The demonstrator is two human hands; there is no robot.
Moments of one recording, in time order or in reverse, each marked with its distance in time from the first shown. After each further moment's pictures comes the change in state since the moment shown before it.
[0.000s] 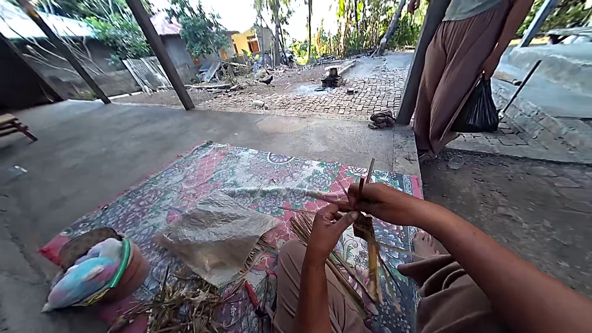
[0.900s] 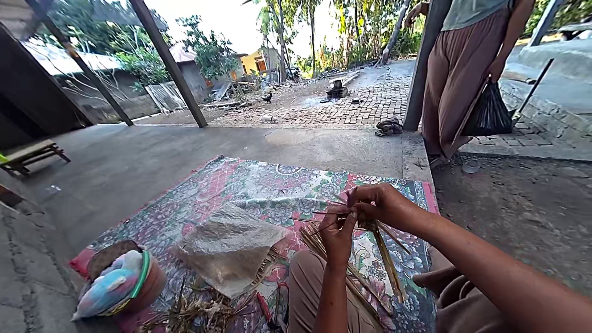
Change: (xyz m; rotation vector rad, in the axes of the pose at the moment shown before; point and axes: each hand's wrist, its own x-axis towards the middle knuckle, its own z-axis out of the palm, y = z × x) left_hand 0.009 -0.038 0.012 -0.107 0.363 0.384; right_hand 0.019 0.017 0.022 0.032 0.295 -0.129
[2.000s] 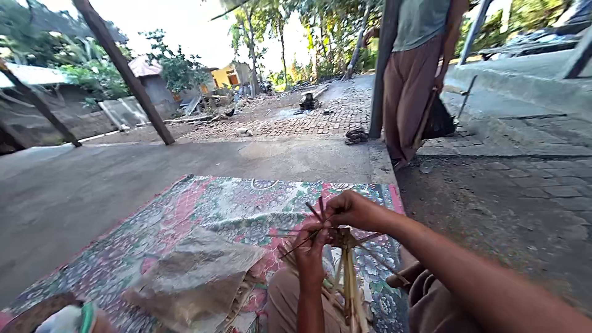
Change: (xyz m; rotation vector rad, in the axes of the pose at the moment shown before) left_hand -0.005 0.013 -0.020 -0.145 -0.057 -0.123; right_hand 0.008 -0.008 -0.001 0.275 -0.134 0.100
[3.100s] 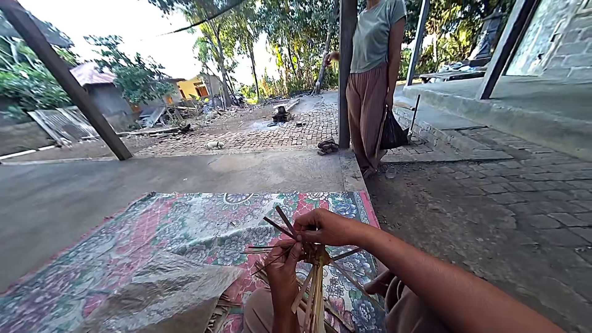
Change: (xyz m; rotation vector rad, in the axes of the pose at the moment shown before) left_hand -0.002 0.011 -0.015 -0.015 0.058 -0.097; right_hand 0.005 -0.003 0.016 -0.162 -0.091 -0.035
